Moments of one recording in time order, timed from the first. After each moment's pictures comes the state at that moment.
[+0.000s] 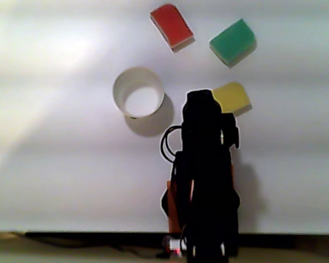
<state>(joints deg) 2.9 164.8 147.7 83.8 -12.1</state>
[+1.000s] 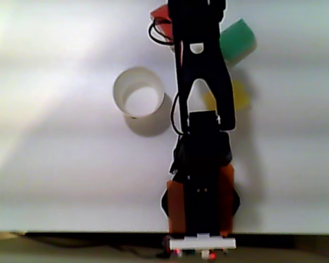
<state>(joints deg) -0.2 86.1 80.5 86.1 -12.1</state>
